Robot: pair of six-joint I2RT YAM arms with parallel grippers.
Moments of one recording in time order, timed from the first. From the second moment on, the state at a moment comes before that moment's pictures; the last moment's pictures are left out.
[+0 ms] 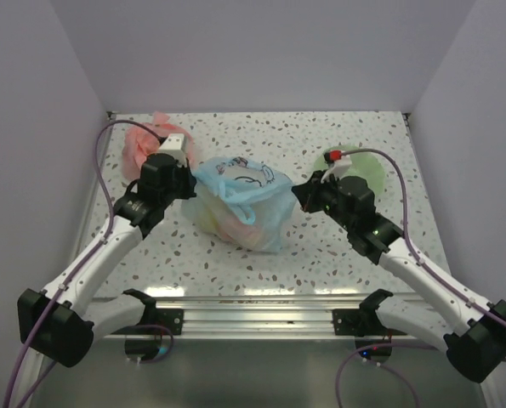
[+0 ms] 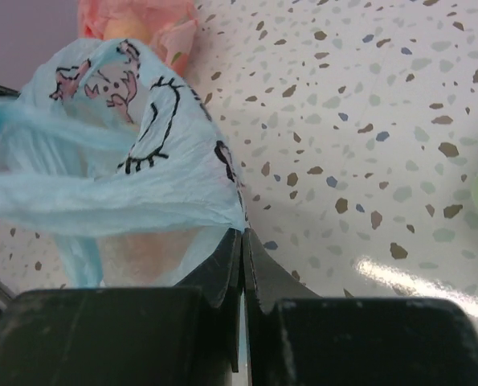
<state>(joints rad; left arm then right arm) -0.39 1.11 0.92 -0.34 -0.13 -0.29 0.61 0.96 0.76 -0.07 0.06 0.43</state>
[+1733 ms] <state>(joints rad) -0.39 0.70 0.58 -0.37 -0.08 -0.45 0.66 1.41 1.15 -0.43 0.38 0.32</state>
